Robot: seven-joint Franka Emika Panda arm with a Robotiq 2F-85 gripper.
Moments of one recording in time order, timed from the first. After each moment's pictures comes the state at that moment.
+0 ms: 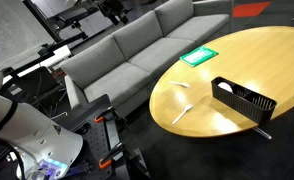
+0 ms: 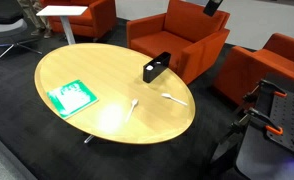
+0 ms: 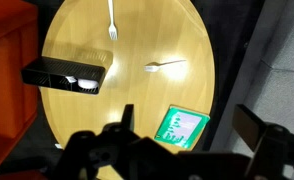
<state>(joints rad) 0.16 -0.42 0.26 -2.57 0.03 2.44 0.14</state>
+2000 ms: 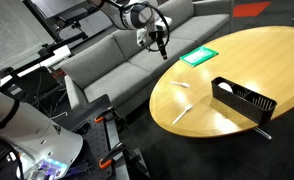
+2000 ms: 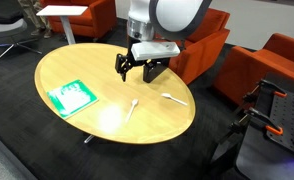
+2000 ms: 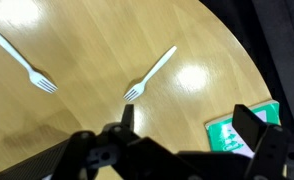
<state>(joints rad) 0.28 0.63 0.11 -1.93 -0.01 2.68 0.75</state>
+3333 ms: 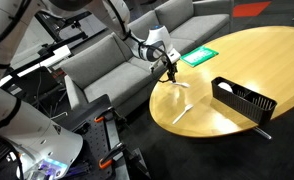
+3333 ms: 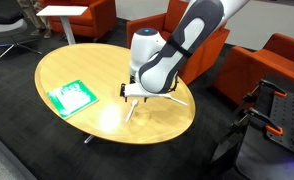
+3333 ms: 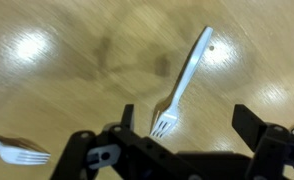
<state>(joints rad) 0.41 1.06 -0.05 -1.67 0.15 2.85 0.98</state>
